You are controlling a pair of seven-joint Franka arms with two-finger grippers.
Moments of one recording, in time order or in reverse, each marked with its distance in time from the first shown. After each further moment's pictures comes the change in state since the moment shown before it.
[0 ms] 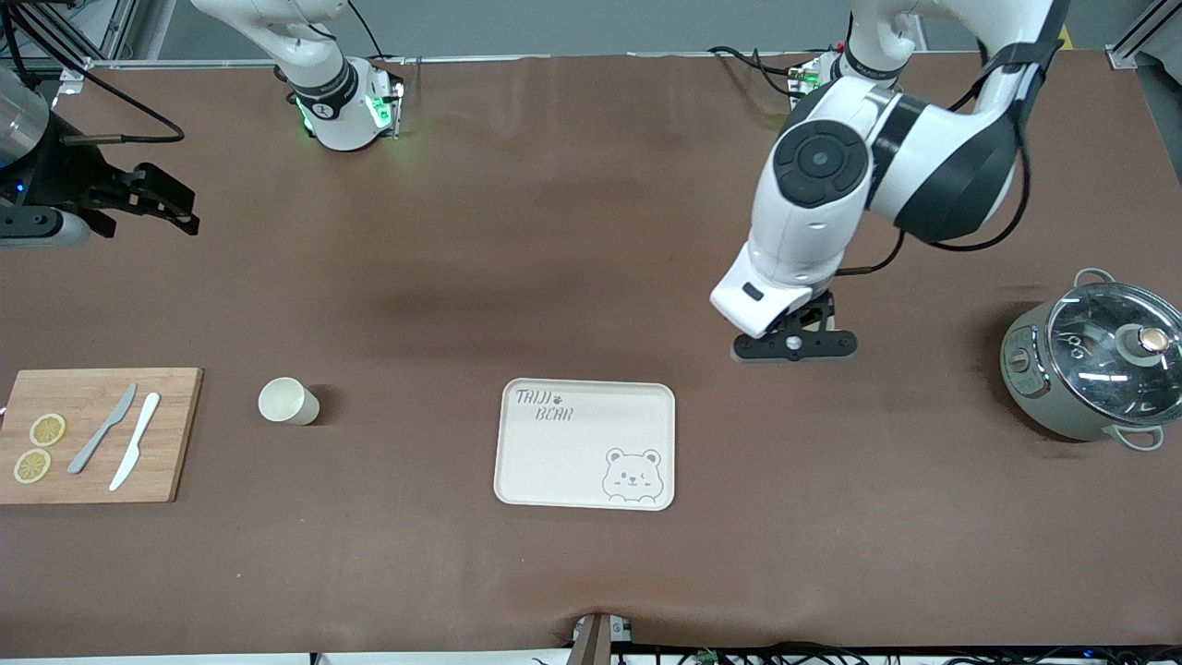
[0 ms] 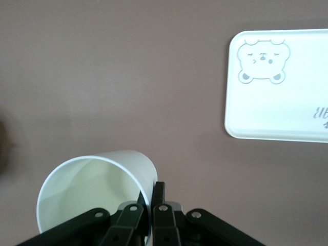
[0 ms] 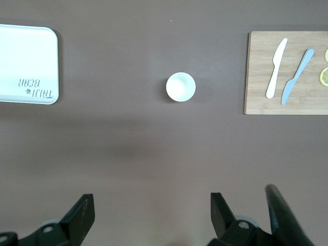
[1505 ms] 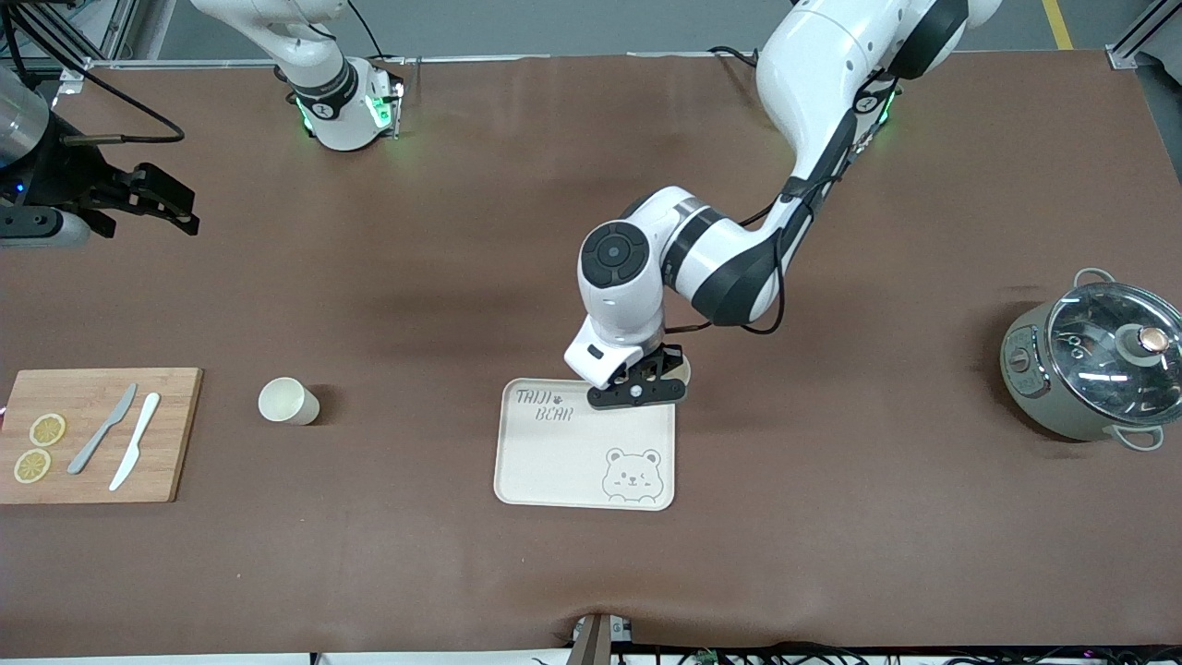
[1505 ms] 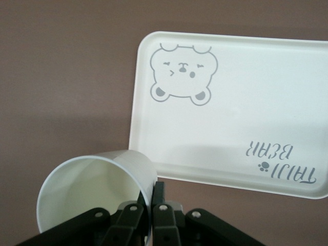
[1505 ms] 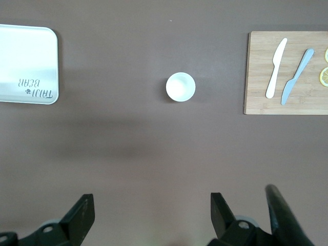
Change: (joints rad) left arm -0.391 0.414 0.264 0.327 -0.042 0.162 -0.208; right arm 0.000 0.000 0.000 0.000 0.000 0.000 0.000
